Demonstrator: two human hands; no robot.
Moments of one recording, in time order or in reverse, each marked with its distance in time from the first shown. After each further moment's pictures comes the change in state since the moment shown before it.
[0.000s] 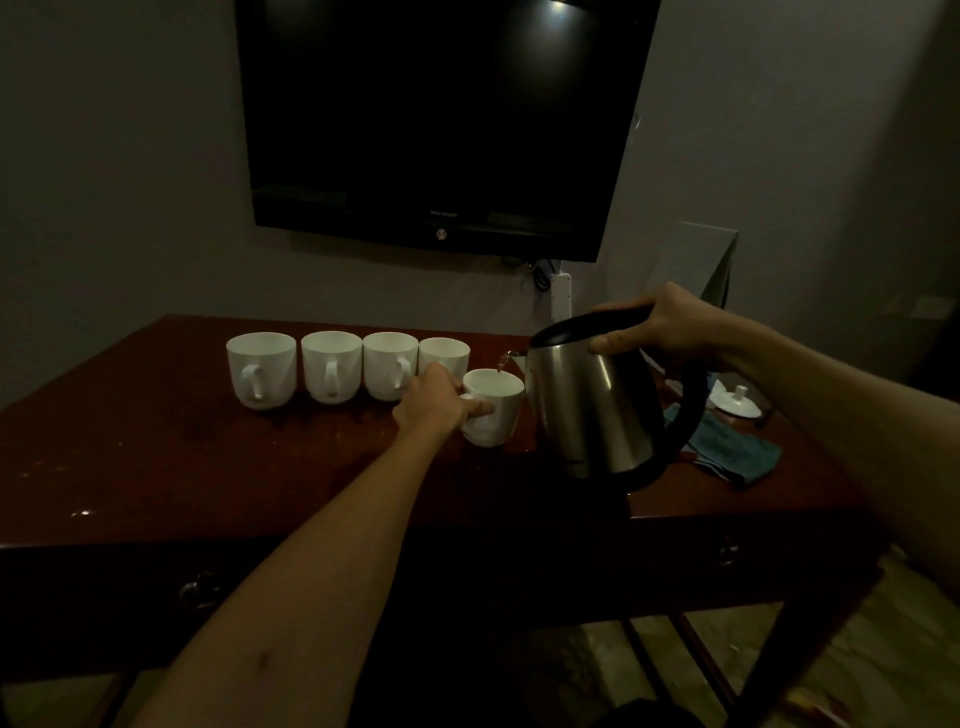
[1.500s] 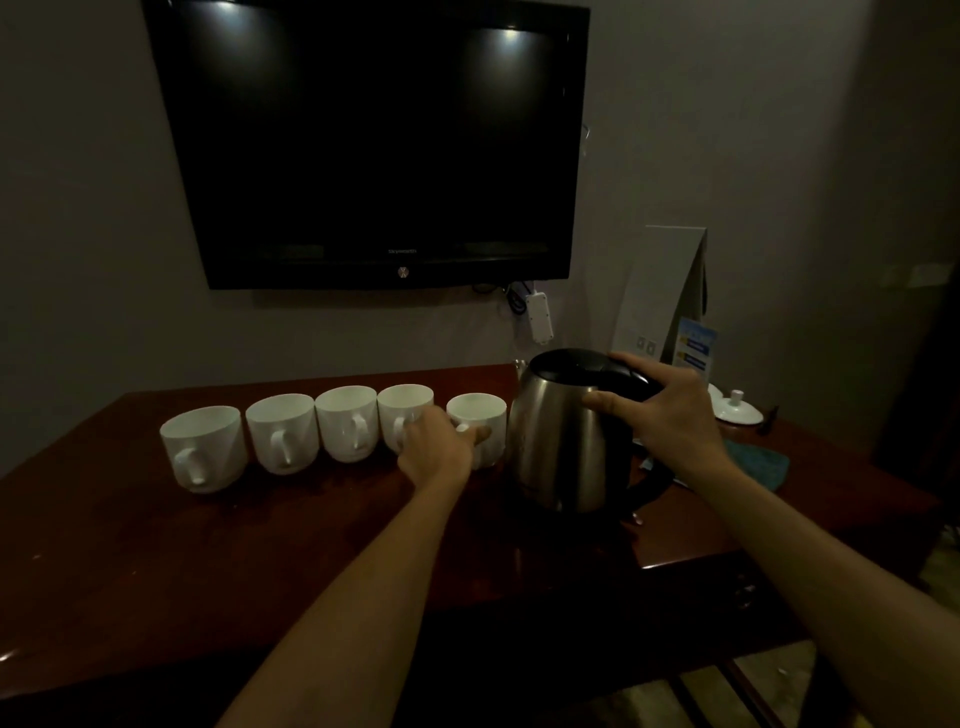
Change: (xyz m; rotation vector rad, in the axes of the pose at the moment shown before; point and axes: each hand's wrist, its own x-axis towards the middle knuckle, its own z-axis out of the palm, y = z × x) left_hand 0.033 0.037 0.063 -0.038 0.238 -0.078; right_hand -0.005 0.091 0.052 0.197 0.635 -0.195
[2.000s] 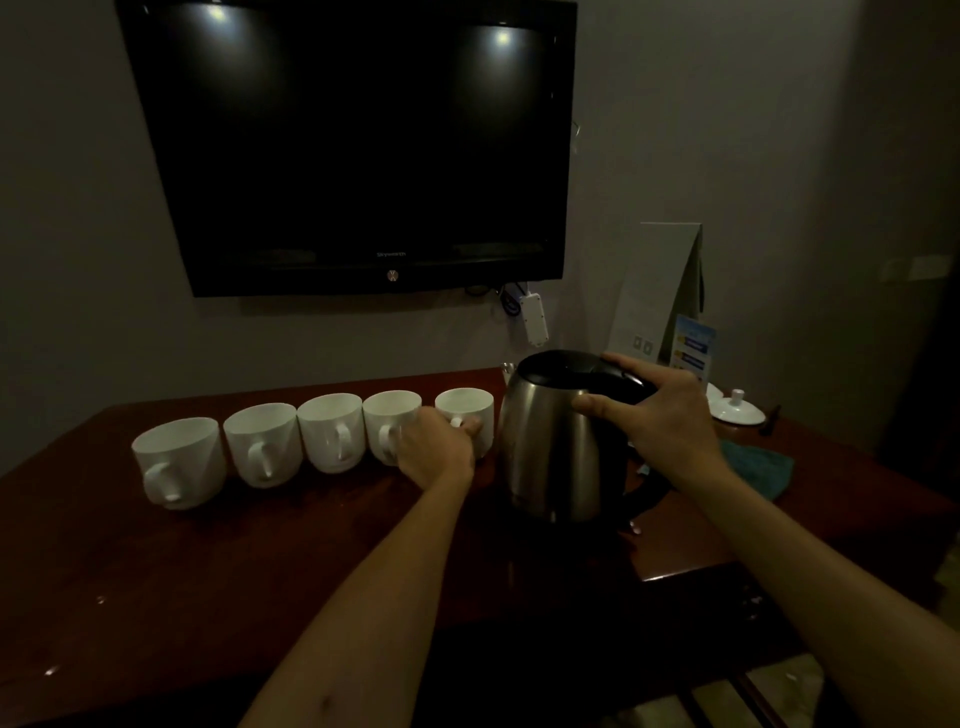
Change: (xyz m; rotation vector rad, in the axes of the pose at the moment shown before) left_hand 0.009 0.016 0.023 0.022 0.169 -0.065; right_hand 0.003 0.009 0.005 0.059 0.024 -0.022
